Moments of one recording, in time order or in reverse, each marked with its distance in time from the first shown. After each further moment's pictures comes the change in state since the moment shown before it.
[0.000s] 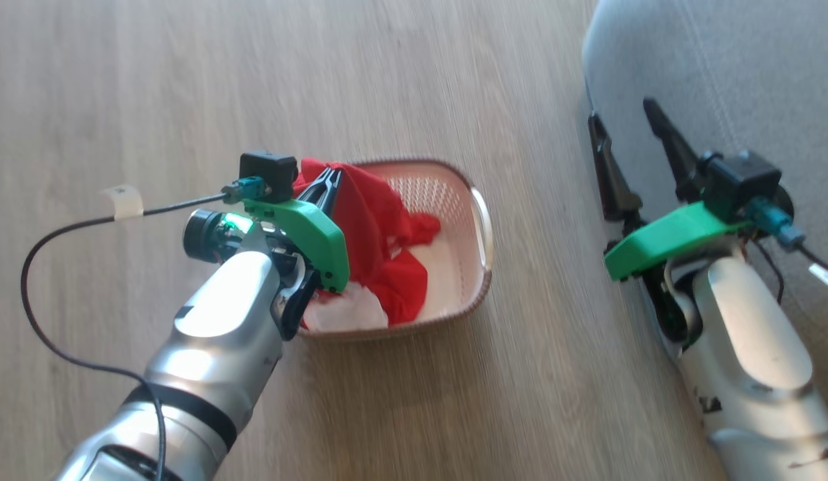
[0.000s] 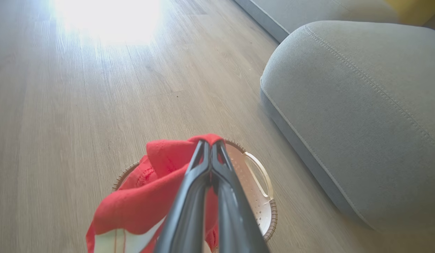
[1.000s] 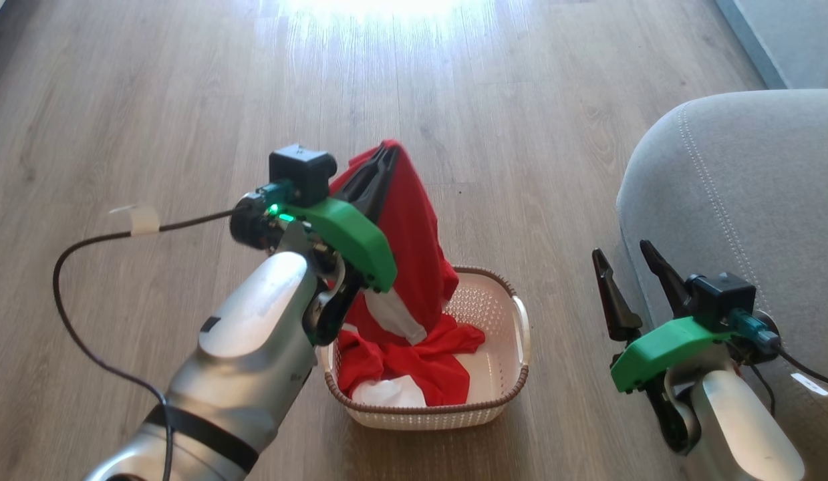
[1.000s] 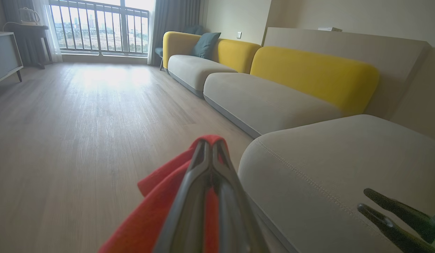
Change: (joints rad) left arm 0.105 -0.001 0.031 -0.341 -0.005 0.025 0.000; right arm 0.265 0.008 -0.035 0.064 0.007 0.000 0.000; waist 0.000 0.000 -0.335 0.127
